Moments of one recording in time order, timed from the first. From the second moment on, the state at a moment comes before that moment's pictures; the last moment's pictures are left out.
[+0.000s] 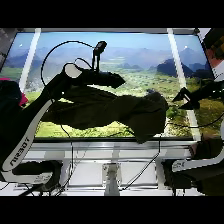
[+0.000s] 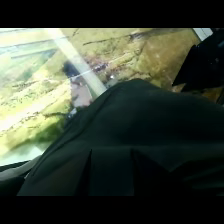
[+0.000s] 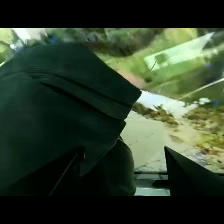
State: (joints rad) left arm -0.49 -1.50 1.39 0.60 -0.81 -0.99; right arm -0.47 -1.62 1.30 -1.13 1.52 1.58
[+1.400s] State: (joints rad) left arm -0.21 -1.50 1.39 0.60 -0.71 -1.15; right arm -0.36 -1.76 1.68 -0.68 1.29 1.53
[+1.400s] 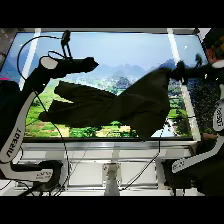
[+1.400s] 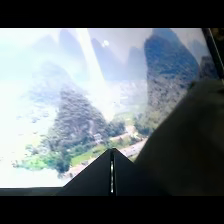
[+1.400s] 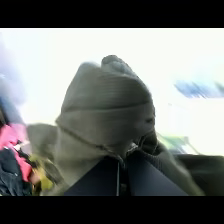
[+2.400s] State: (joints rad) left arm -0.13 -1.50 1.39 0.23 -0.91 -0.69; right arm 0.22 -1.77 2.00 -0.83 1.45 1.54
